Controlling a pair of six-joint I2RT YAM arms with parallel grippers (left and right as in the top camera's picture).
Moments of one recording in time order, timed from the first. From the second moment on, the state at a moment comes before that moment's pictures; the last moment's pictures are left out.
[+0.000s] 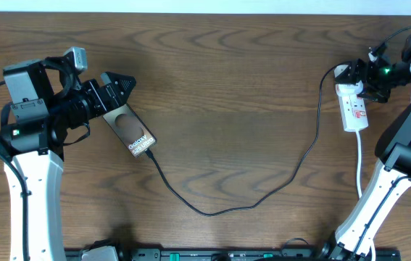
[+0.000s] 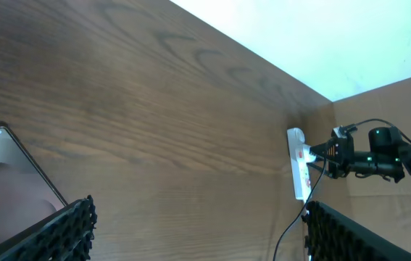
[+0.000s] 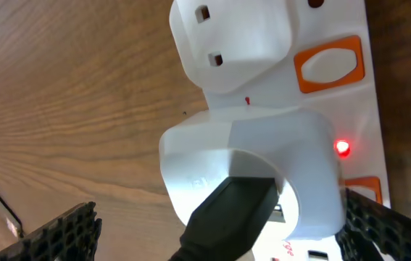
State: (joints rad) left arm 0.23 1.27 1.19 -0.69 0.75 -0.33; right arm -0.42 2.47 2.22 -1.35 -0.53 -0.12
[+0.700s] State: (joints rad) left arm 0.23 1.27 1.19 -0.71 0.75 -0.33; right arm -0.44 2.46 2.62 -1.70 -0.28 0.09
